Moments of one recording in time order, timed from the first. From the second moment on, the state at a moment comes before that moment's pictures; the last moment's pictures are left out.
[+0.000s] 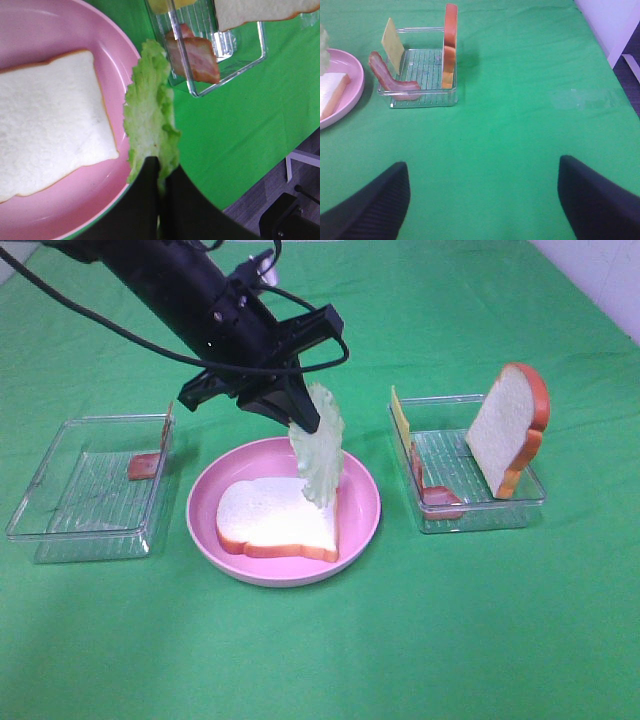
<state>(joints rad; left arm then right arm) -0.47 2.06 -1.62 -0.67 0.95 0.00 -0.06 -0.01 -0.51 0.09 1.07 -0.12</state>
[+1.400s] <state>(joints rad) -0.49 2.18 -1.66 -0.31 0.95 -0.25 -0.06 -0.01 -0.51 0.09 1.07 -0.12</state>
